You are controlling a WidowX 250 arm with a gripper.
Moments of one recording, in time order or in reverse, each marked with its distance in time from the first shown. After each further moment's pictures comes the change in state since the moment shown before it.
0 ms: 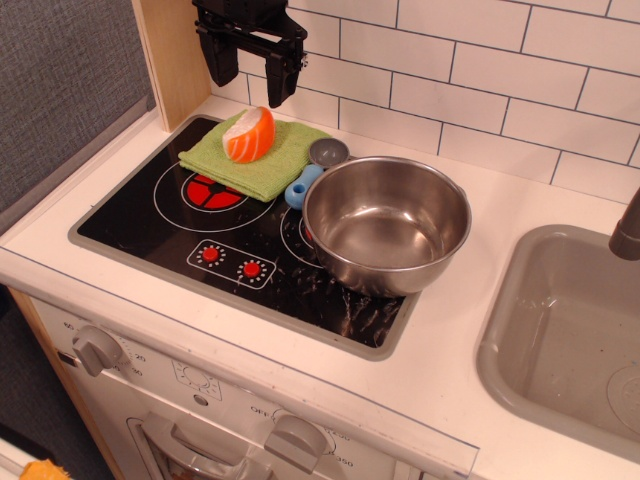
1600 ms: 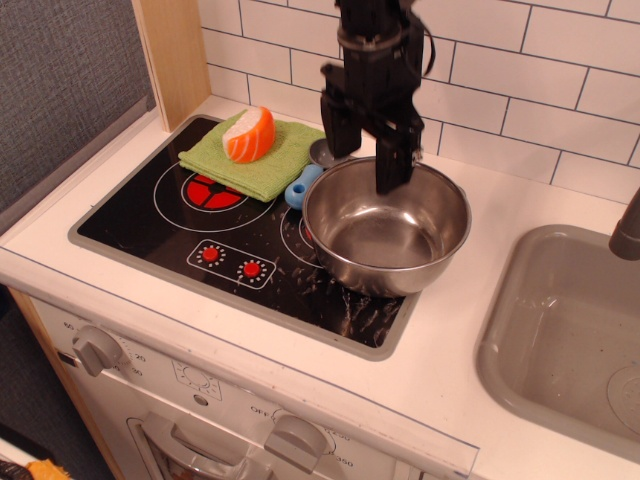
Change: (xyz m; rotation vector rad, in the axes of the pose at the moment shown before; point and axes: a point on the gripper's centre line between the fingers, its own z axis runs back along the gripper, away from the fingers) arm -0.026 -0.128 -0.011 -0.118 0.002 -0.389
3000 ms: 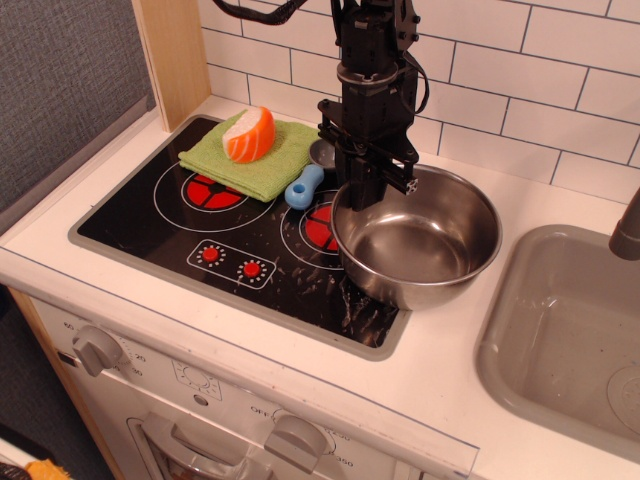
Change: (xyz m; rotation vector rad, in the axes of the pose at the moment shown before) arm -0.008 0.001 -0.022 -0.024 0.067 0.028
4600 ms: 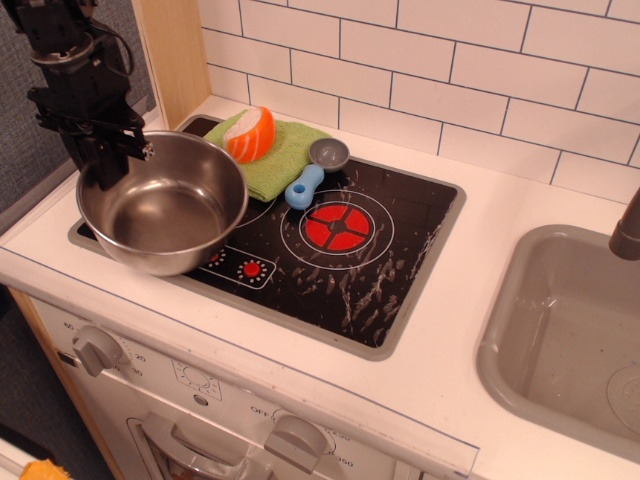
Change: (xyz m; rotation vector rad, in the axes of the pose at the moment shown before) arm -0.159 0.132 0.029 0.061 -0.045 0.453
